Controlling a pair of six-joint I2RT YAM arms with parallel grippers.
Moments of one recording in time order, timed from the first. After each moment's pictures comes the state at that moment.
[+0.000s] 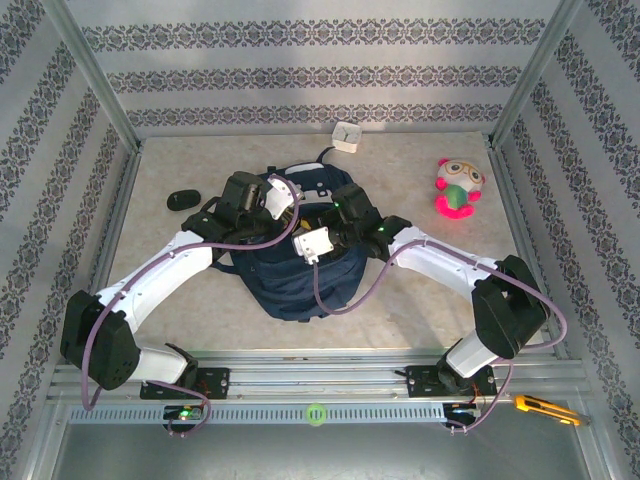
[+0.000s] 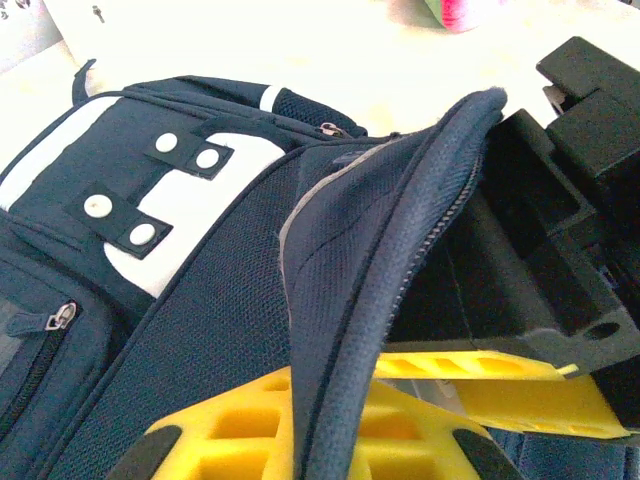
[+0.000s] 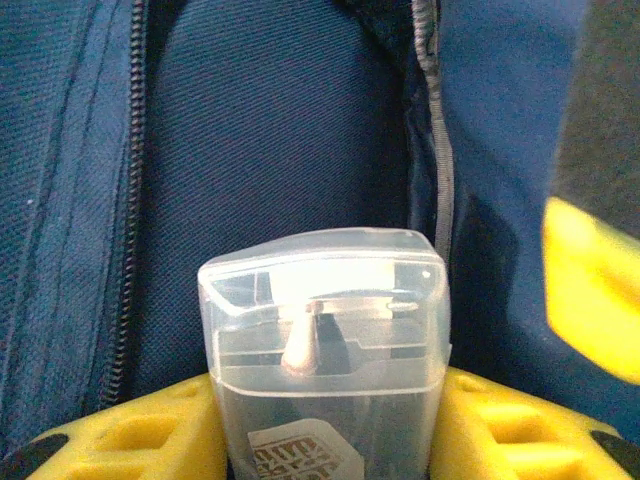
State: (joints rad) left arm -0.49 1.37 1.10 -0.39 0.27 0.18; right arm 0.68 1.57 1.09 -0.23 -0.30 -1.32
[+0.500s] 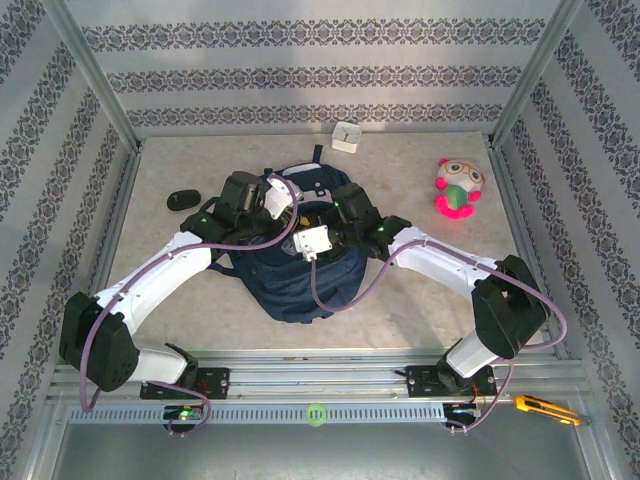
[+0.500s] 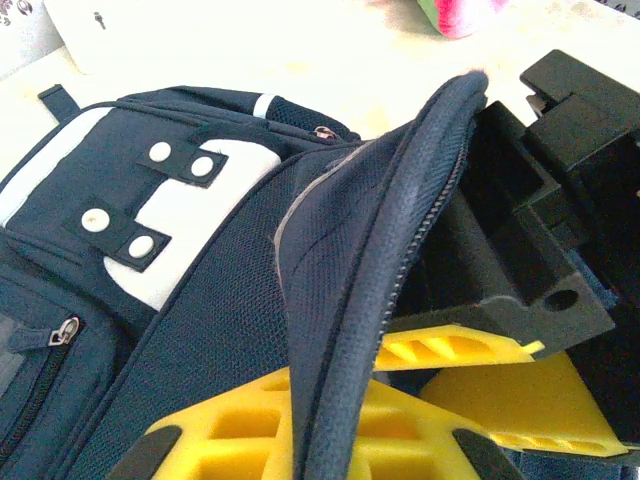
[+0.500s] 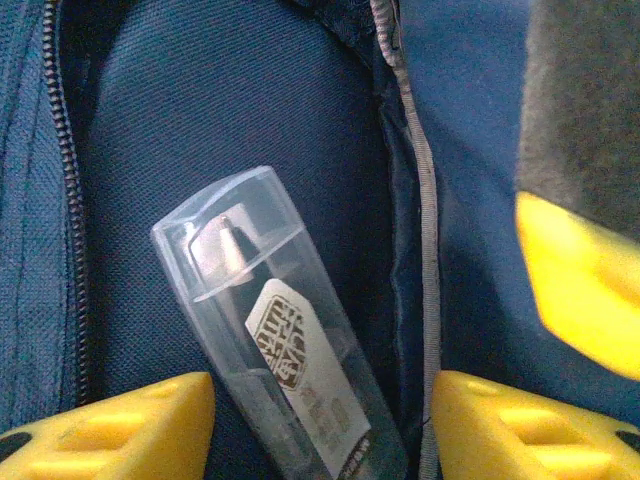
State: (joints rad) left arm -0.49 1.36 1.10 -0.39 0.27 0.18; right arm 0.68 1.57 1.09 -0.22 -0.31 -1.25
